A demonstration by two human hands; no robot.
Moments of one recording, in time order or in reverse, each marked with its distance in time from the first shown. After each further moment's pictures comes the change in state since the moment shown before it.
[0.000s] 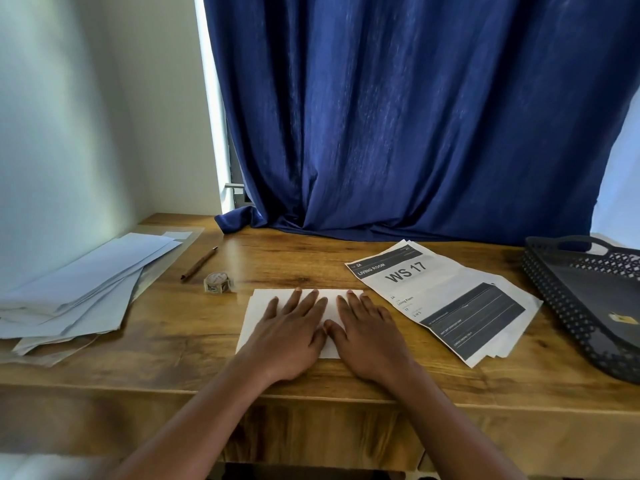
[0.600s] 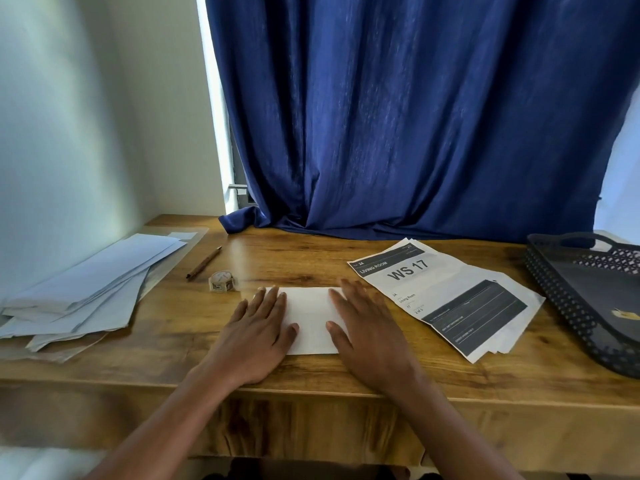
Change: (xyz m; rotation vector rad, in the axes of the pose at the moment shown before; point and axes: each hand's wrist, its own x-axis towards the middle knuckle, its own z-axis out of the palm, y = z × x) left_hand -0.025 -0.045 0.004 -0.020 0.012 -0.122; right_hand -0.026 -0.008 -0.016 0.074 0.167 -0.150
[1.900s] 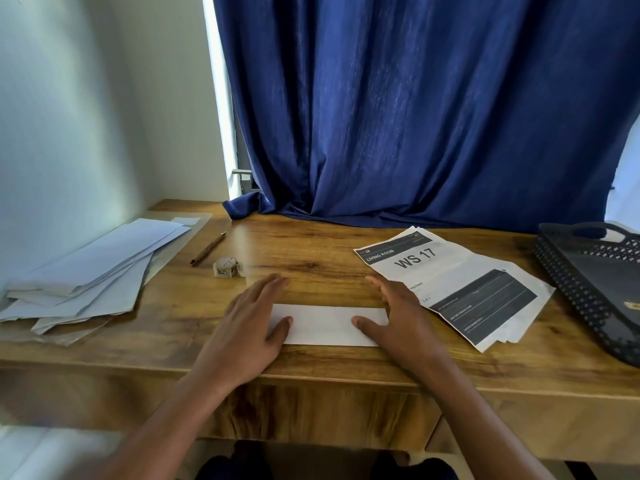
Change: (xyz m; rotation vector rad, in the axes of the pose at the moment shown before) left_hand -0.026 -0.006 0.003 -0.344 0.337 0.046; right_hand -0.009 0.031 -0.002 0.430 0.092 0.271
